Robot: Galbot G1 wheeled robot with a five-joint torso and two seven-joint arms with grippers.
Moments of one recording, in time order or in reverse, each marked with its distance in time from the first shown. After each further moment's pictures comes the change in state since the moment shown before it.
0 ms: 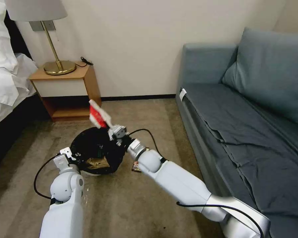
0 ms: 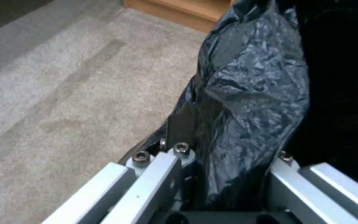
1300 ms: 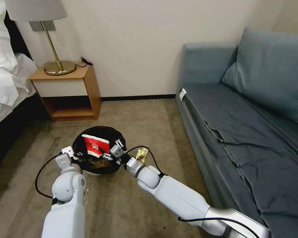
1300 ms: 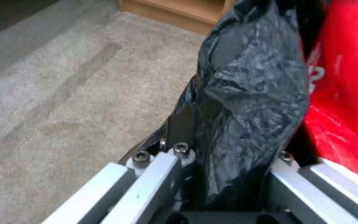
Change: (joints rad) left arm 0.008 -0.005 0.012 -0.030 0.019 0.014 0.000; right arm -0.095 -0.002 0.051 -0.060 -0.074 -0.022 0.007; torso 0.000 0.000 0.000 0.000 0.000
